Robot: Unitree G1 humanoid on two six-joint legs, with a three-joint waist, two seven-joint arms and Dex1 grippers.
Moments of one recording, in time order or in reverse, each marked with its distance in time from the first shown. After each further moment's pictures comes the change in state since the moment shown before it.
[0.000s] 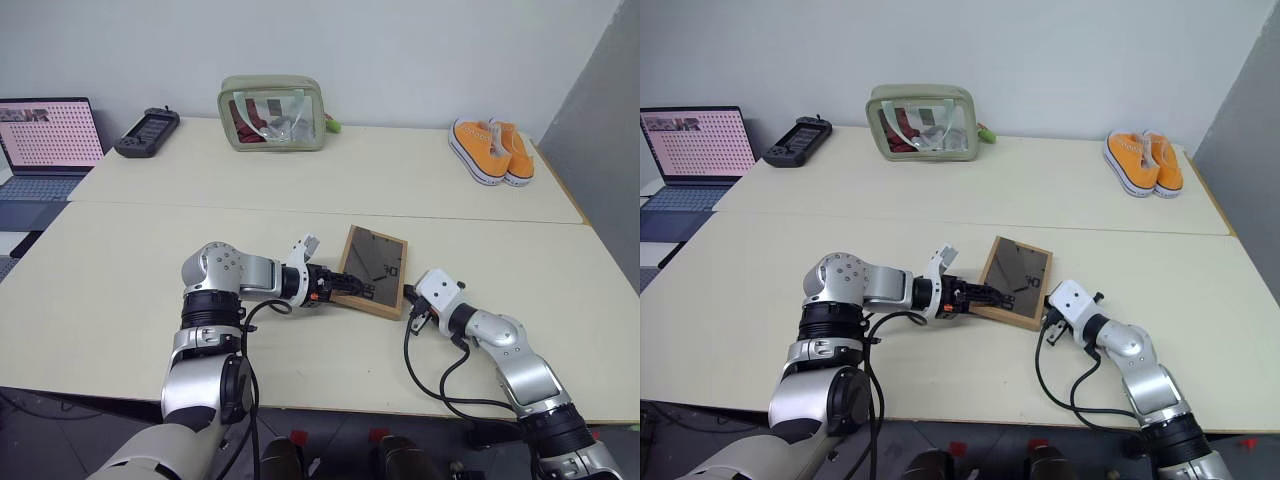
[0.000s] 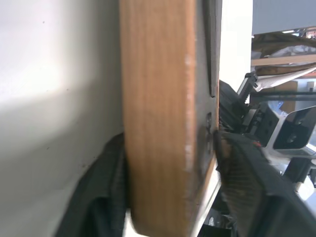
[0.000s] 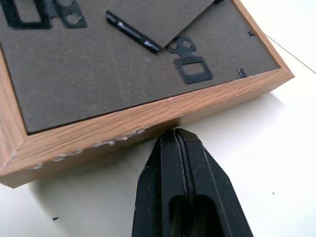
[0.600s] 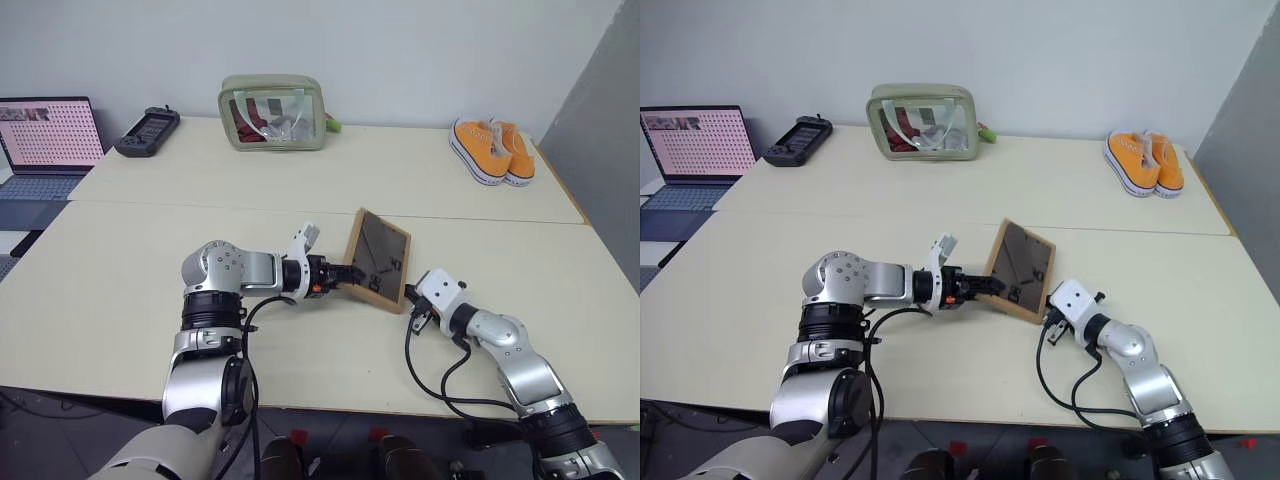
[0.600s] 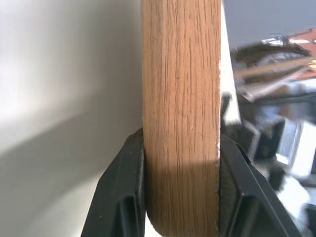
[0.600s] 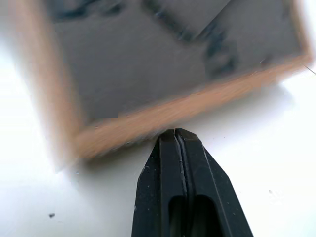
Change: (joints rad) left arm 0.028 0.054 -0.125 -0.130 0.080 -0.332 -0.189; right arm 0.004 -0.030 -0.034 0.000 0.011 0.004 0.003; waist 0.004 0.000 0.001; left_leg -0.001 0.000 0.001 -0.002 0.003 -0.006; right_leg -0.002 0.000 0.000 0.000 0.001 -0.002
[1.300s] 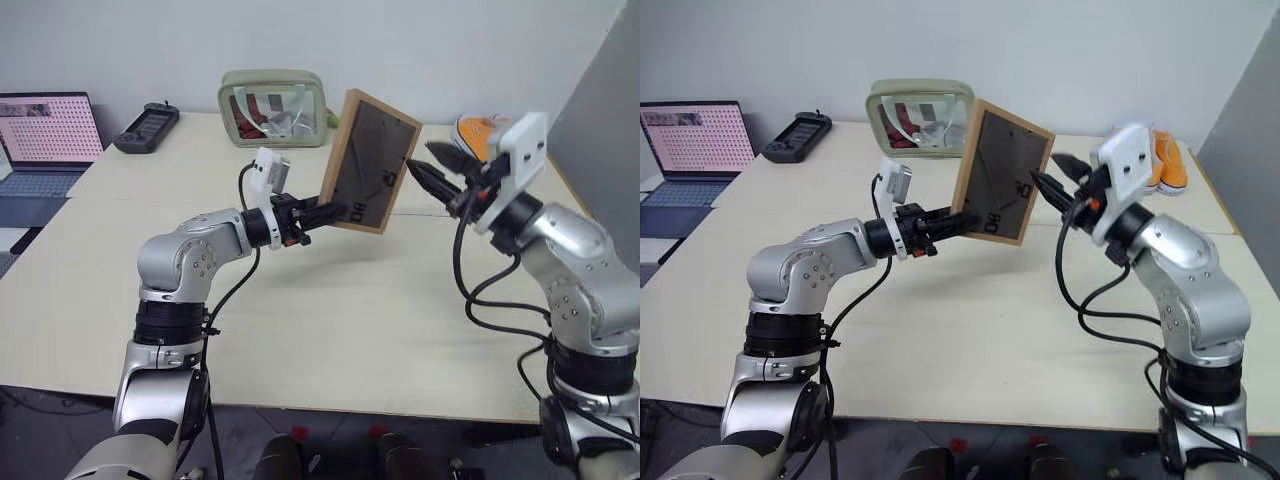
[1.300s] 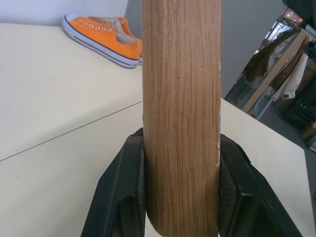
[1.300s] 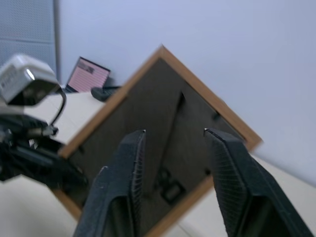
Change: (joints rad) left arm 0.058 0.171 -0.124 -0.337 0.036 -0.345 -0.276; right arm -0.454 0.033 -0.245 -0.436 0.478 0.519 -0.078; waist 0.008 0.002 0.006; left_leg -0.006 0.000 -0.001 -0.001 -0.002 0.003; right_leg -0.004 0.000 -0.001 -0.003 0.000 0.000
